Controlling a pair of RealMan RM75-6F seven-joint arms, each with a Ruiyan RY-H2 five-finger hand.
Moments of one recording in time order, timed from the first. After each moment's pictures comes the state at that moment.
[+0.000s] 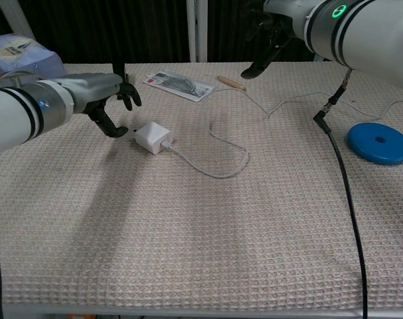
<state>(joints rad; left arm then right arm) -0.90 -1.66 -0.20 -1.53 0.57 1.09 0.67 0.94 -1.57 0.43 -1.70 -0.49 1.17 -0.60</state>
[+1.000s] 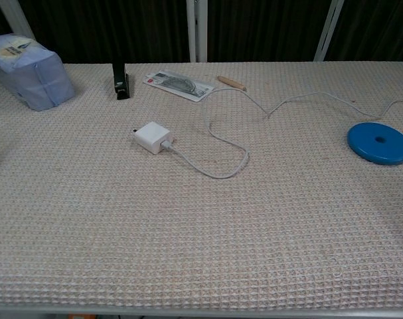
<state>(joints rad) -0.23 -1.16 0.08 -1.62 1.32 1.61 0.04 0.20 -1.00 -0.01 -1.74 -1.45 1.48 0.23</state>
